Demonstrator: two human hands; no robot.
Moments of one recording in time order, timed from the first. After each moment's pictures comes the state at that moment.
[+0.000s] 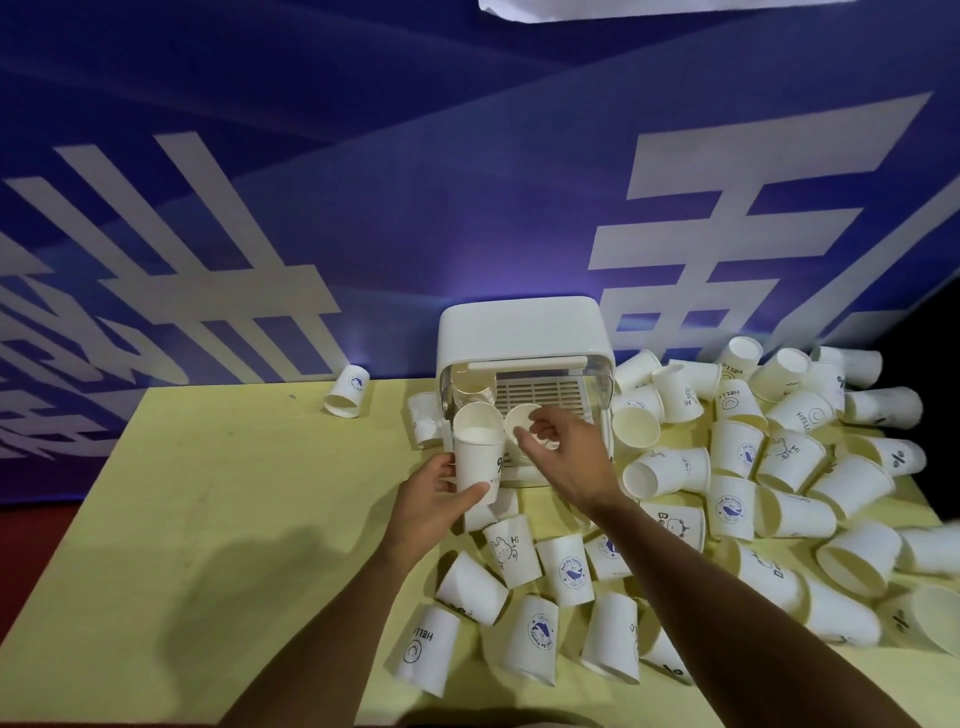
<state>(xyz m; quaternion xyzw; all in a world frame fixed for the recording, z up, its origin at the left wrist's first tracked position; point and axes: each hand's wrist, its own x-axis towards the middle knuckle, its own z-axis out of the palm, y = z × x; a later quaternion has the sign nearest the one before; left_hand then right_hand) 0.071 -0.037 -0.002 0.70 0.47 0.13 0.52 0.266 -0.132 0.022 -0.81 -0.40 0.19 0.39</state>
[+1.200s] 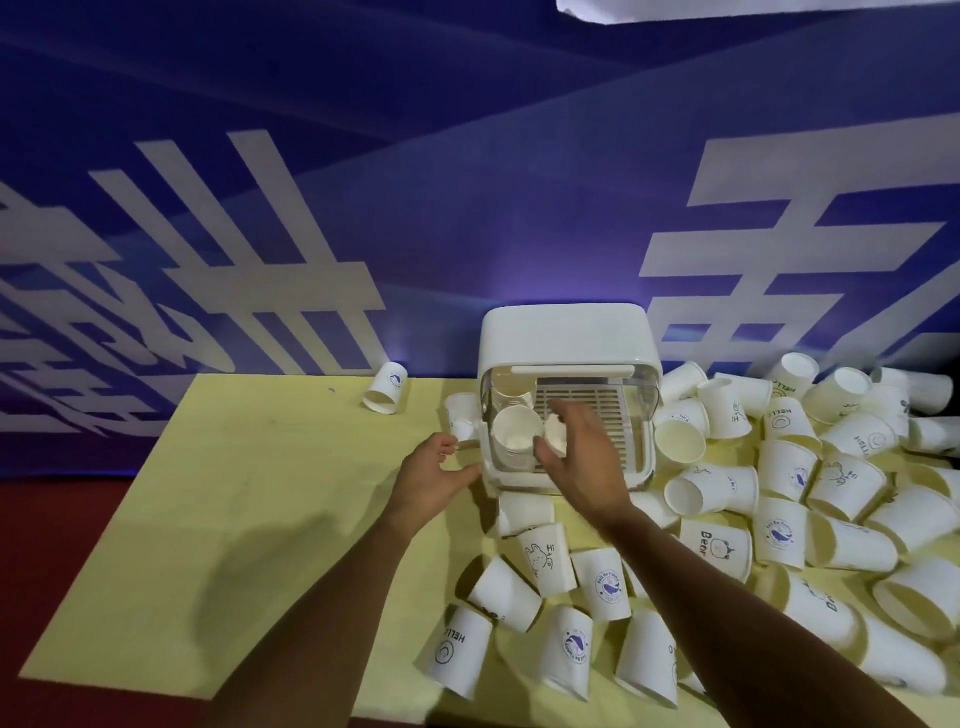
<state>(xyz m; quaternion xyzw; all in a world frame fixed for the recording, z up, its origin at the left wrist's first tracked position) 0.053 0.016 0.004 0.72 0.52 0.11 0.45 0.241 -0.107 0.017 -0.80 -0.48 0.11 0.36</state>
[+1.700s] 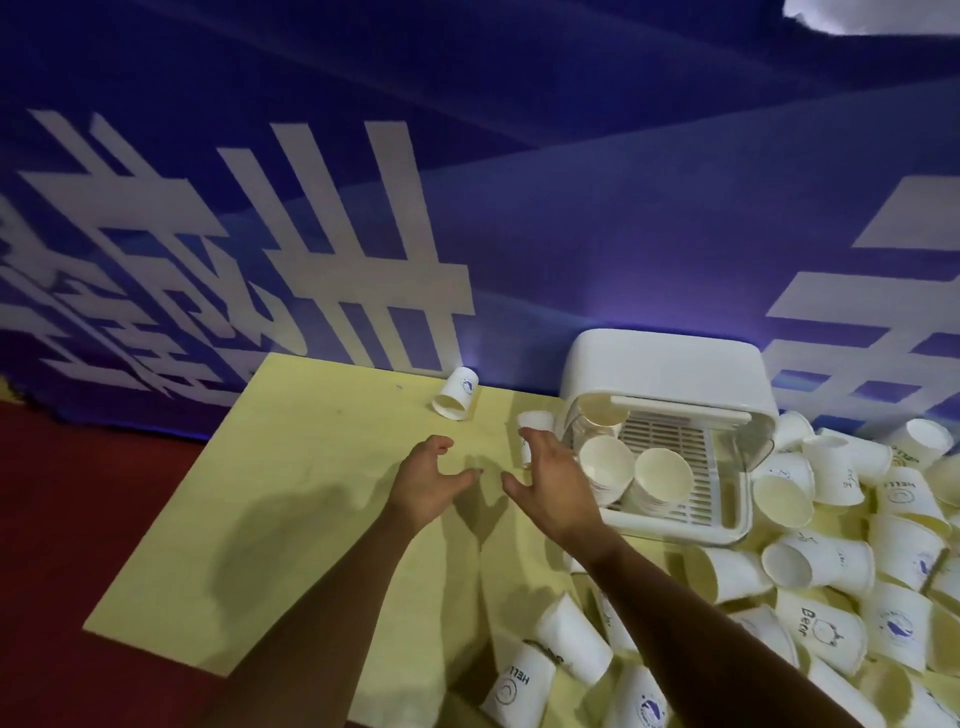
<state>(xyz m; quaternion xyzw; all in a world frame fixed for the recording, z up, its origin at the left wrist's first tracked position) -0.025 0.086 -0.010 0.68 0.58 0.14 0.42 0.144 -0.011 0.001 -0.77 -0.56 0.18 0.24</state>
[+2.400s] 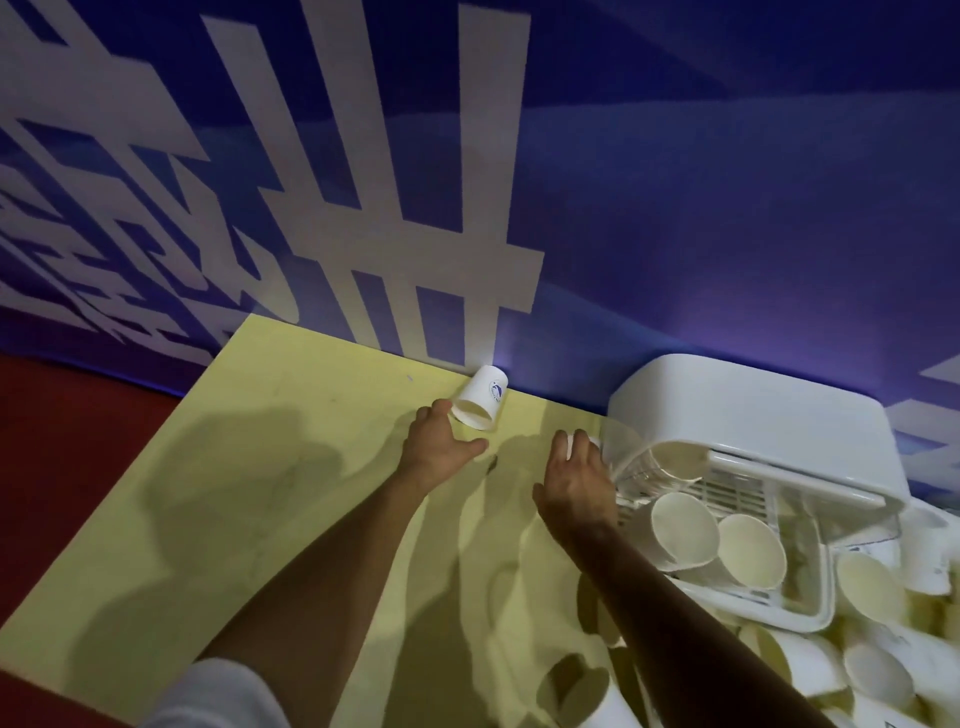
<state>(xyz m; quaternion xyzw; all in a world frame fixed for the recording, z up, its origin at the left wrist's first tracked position) -0.011 0.211 -0.077 0.67 0.61 0.08 0.41 0.138 0.084 -0.067 -0.83 -0.56 0.03 0.00</state>
